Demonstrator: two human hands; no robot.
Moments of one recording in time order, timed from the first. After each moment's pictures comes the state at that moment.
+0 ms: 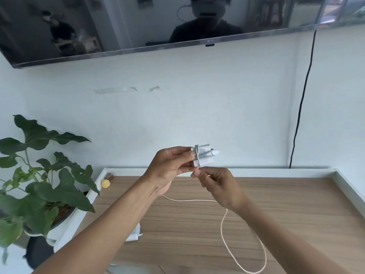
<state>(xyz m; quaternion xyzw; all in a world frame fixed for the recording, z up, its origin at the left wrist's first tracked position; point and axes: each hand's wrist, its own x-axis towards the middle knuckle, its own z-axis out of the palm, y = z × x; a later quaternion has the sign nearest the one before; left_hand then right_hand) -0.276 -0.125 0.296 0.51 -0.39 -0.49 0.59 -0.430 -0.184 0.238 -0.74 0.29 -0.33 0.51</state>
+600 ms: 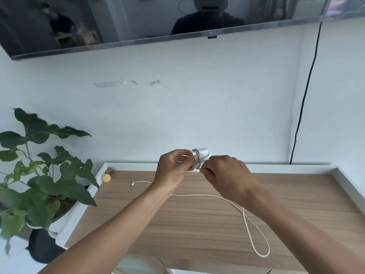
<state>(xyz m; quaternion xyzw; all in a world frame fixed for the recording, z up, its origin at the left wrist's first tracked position) -0.288 -0.131 0.260 0.63 -0.35 -0.36 0.60 -0.445 -0.176 0.282 -0.93 0.31 -0.18 0.10</state>
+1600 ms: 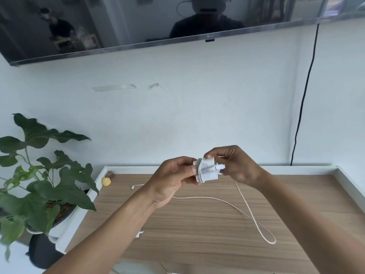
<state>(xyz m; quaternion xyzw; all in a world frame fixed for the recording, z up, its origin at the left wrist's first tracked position) -0.282 -0.110 0.275 0.46 -0.43 -0.55 0.55 -0.448 -0.216 0.282 -0.71 0.23 -0.27 0.61</state>
